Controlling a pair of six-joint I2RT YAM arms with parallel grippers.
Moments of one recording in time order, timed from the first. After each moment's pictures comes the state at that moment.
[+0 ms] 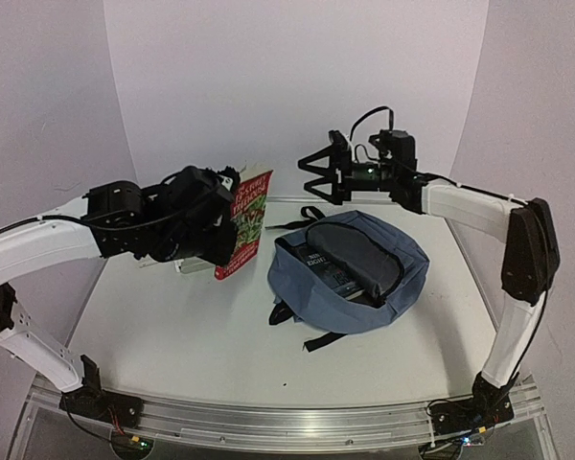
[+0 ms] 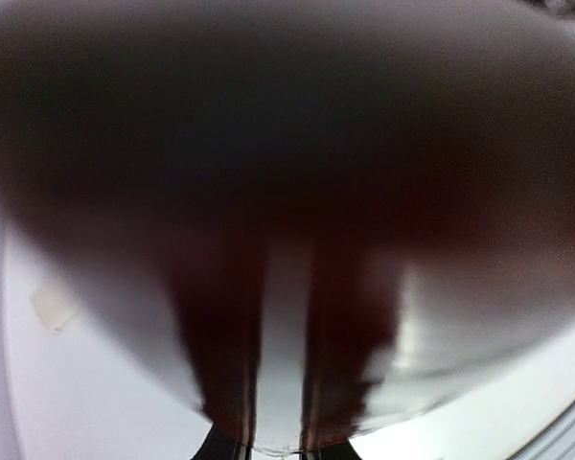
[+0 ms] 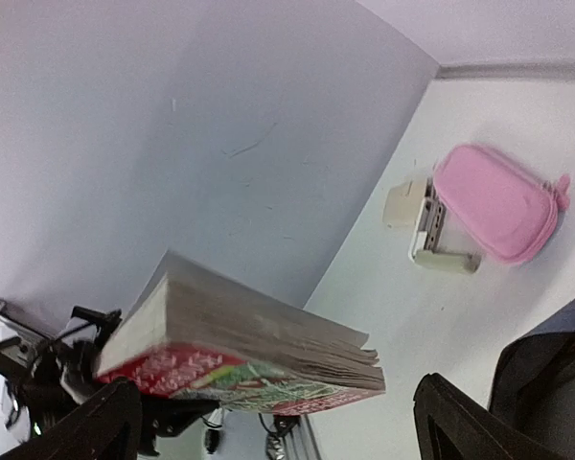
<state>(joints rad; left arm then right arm) -1.14 1.40 1.44 -0.83 -0.58 -0.48 0.50 1.87 1.56 0.15 -0.93 0.85</state>
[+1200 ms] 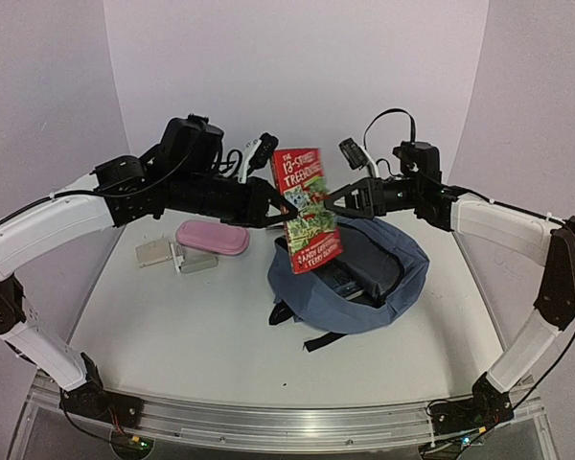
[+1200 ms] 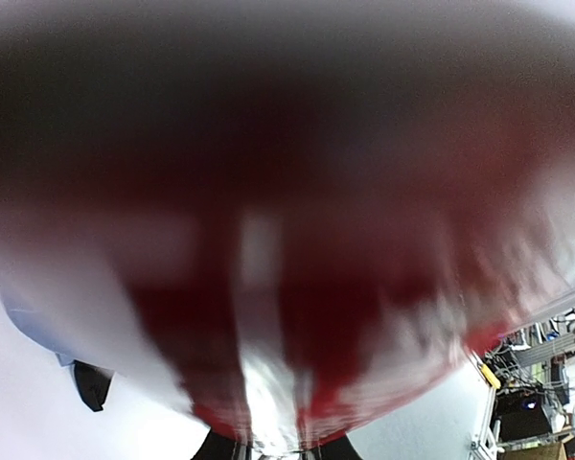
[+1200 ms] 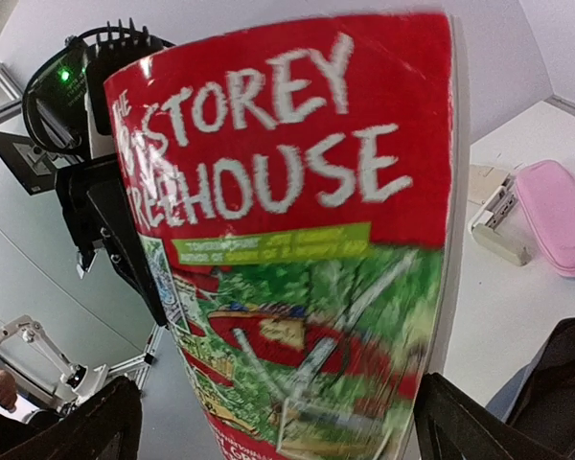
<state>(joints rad) -0.98 1.49 1.56 -0.50 0.27 -0.53 0.50 1.63 1.31 0.08 -1.21 0.41</state>
